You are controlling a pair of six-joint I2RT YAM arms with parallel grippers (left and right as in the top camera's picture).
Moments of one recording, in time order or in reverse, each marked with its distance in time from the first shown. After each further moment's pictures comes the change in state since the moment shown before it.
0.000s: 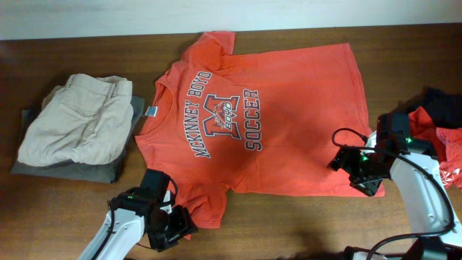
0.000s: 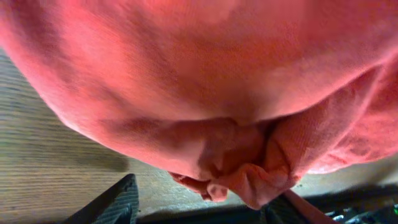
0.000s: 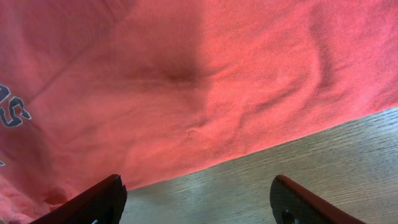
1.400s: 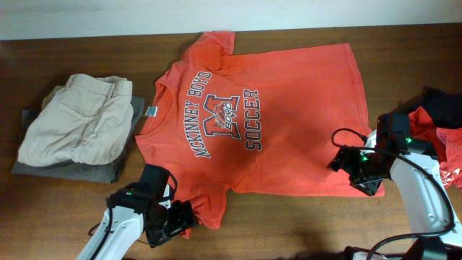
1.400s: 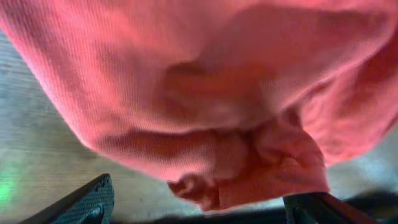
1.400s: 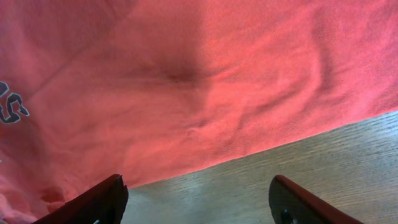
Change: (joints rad) left arm 0.000 -0.008 0.048 -0.022 -0.064 0.042; right arm 0.000 0.000 0.000 0.000 0.000 -0.022
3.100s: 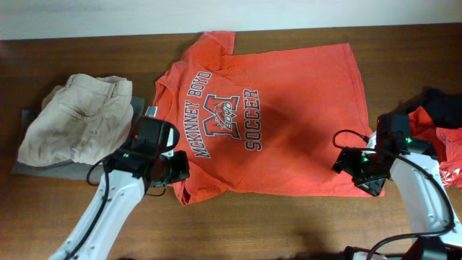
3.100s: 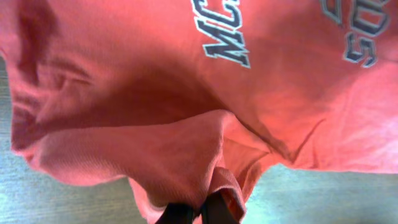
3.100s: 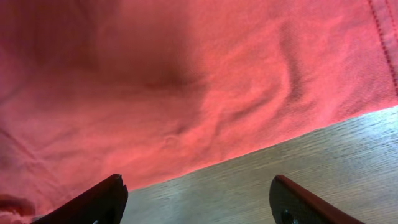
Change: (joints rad) left arm 0.000 0.159 0.395 0.072 -0.177 0.200; right arm 0.000 0.000 -0.001 0.000 0.079 -0.021
